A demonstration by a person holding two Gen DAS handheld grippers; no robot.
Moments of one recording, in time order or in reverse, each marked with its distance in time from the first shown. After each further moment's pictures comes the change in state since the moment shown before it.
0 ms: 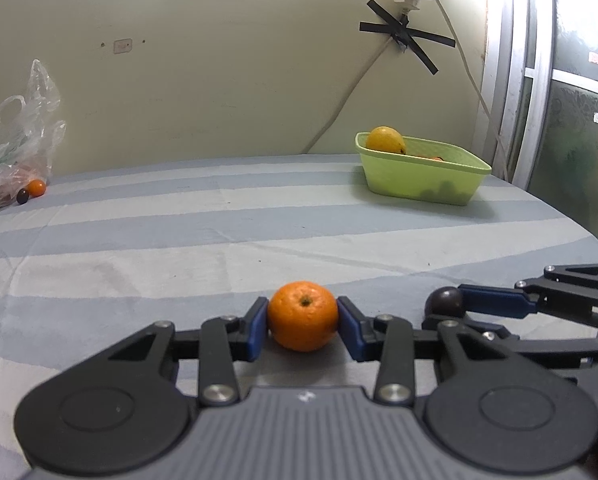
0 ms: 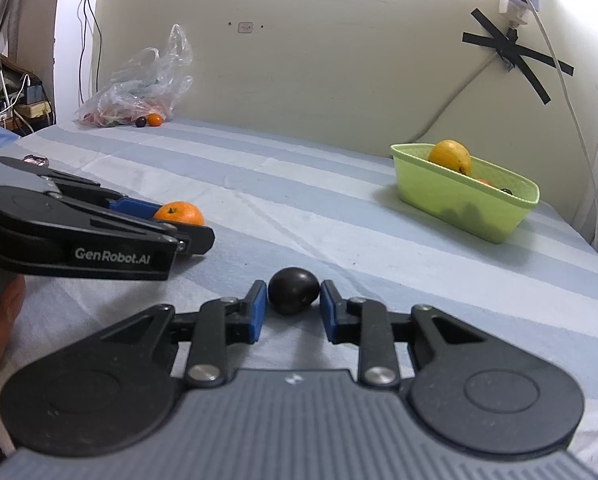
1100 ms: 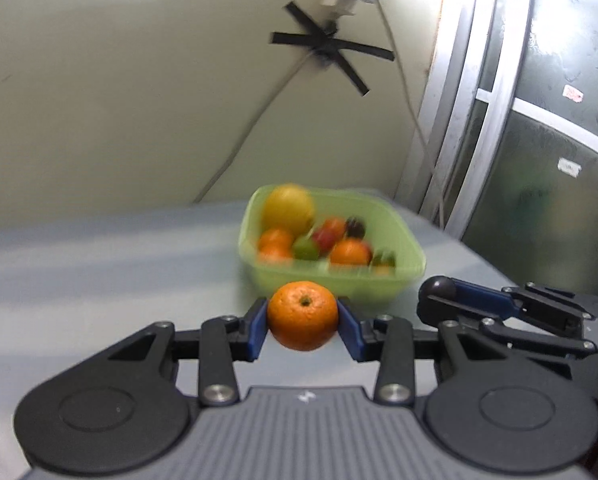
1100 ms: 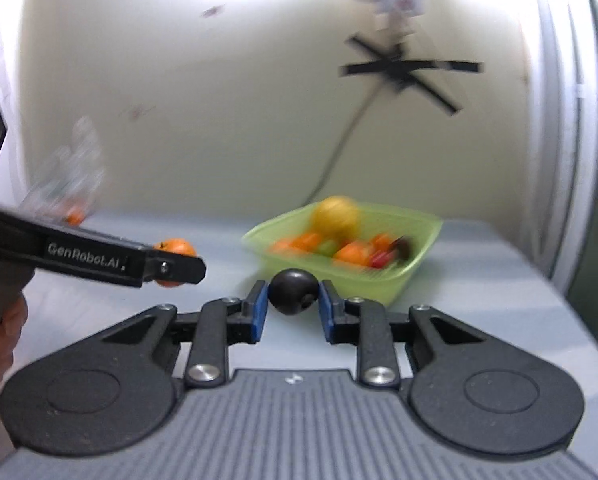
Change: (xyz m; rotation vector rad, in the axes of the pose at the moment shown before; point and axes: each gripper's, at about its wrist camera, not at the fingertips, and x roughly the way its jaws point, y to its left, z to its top) left arm 0.089 -0.059 0.136 0.035 0.049 -0.251; right arm 0.004 -0.126 0.043 0.225 -0.155 -0.109
